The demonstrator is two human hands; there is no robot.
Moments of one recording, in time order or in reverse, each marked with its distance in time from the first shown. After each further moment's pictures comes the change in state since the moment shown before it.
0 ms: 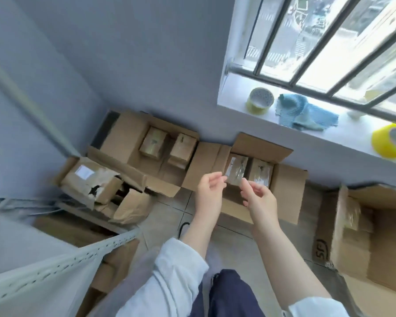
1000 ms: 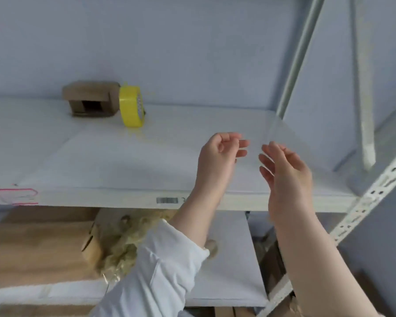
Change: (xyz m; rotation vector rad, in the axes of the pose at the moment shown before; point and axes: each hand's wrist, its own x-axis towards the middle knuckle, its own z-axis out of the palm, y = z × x) left_hand -0.562 -0.026 -0.475 -0.461 1.067 0.836; right_hand -0.679 0.028 0.176 0.072 -1.214 -0.636
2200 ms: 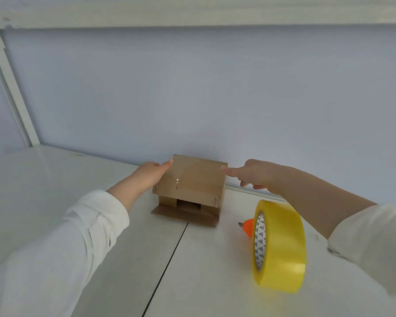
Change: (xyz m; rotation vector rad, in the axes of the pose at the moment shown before) left_hand 0.351 -0.006 -0.484 0.761 0.389 -0.455; right_hand 0.225 0.092 0.508 -1.244 -0.941 -0.040
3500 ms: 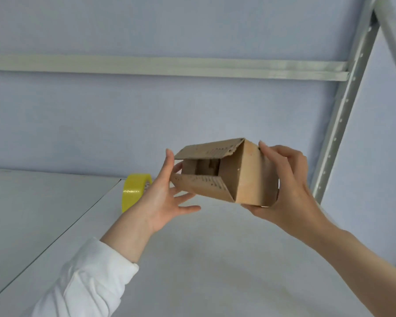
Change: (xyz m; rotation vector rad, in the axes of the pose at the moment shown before) left_hand -0.296 0.150 0.176 -0.994 -0.531 0.044; right_hand -0.310 0.242 -0.090 -0.165 0.929 -0.737
